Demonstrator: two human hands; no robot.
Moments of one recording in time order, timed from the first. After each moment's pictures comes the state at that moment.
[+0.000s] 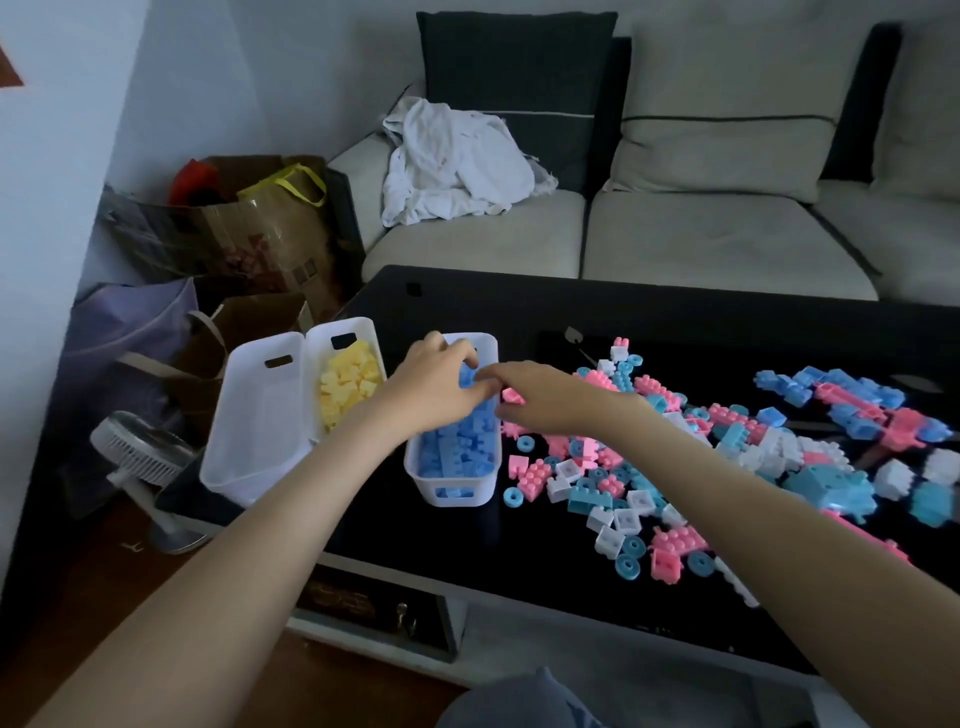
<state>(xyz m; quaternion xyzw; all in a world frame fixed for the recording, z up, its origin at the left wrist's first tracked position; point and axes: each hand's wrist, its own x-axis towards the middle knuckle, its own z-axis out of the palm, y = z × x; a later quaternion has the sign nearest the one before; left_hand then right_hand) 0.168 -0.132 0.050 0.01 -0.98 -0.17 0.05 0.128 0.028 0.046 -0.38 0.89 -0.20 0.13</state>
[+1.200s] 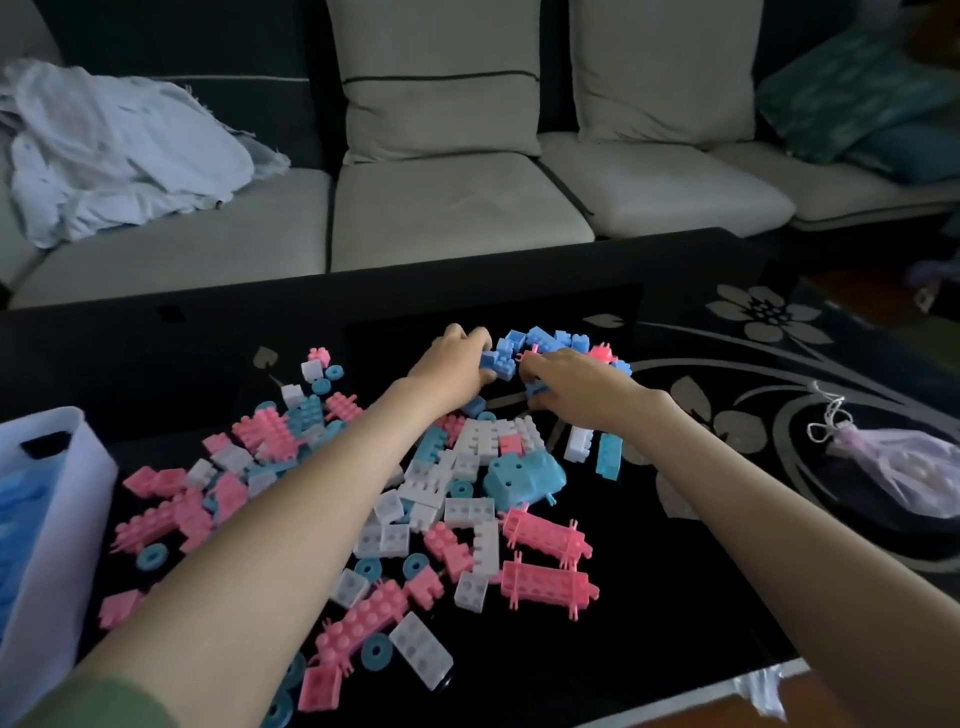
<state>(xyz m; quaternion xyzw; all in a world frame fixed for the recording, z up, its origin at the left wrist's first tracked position) 0.005 0.192 -0.011 -0.21 -0.96 -0.17 -0.04 0.058 0.361 -0.011 -0.16 0.98 -0.08 0.02</state>
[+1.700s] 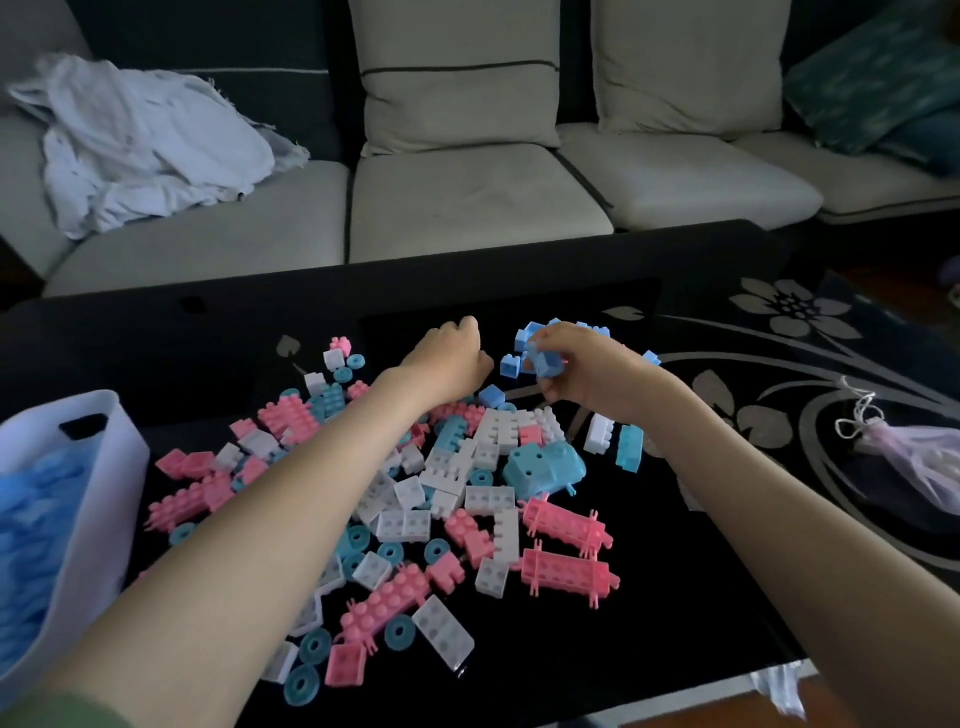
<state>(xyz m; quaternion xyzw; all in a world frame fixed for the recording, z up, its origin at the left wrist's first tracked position) 0.014 0.167 0.003 -0.19 -0.96 -0.18 -0.06 0.064 0.344 0.004 0.05 0.63 -0.75 0.17</state>
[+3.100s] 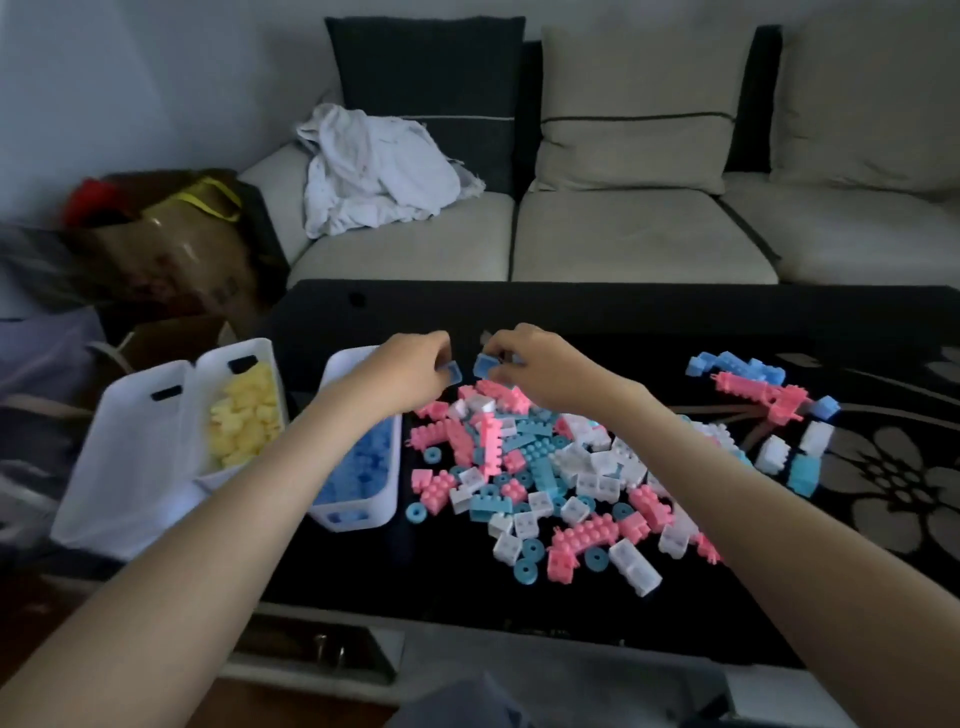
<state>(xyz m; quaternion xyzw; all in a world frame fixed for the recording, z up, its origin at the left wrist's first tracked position) 0.130 -0.062 0.074 -0.04 -0.99 -0.11 0.00 0.103 0.118 0.063 -0.28 0.92 -0.27 0.01</state>
